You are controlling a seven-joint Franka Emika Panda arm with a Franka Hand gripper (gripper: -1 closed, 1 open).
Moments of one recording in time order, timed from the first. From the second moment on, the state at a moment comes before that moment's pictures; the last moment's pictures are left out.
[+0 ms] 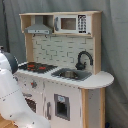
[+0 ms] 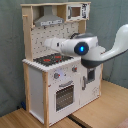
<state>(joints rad) -1.54 -0.48 2.63 -1.32 -1.20 1.76 -0.28</state>
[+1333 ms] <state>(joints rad) -1.45 -0.71 2.62 -1.33 -1.41 1.93 -0.18</state>
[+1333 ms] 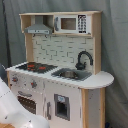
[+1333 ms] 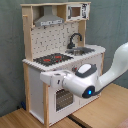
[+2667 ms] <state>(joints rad) -1.45 -0.77 2.59 -1.40 -1.46 2.08 0.26</state>
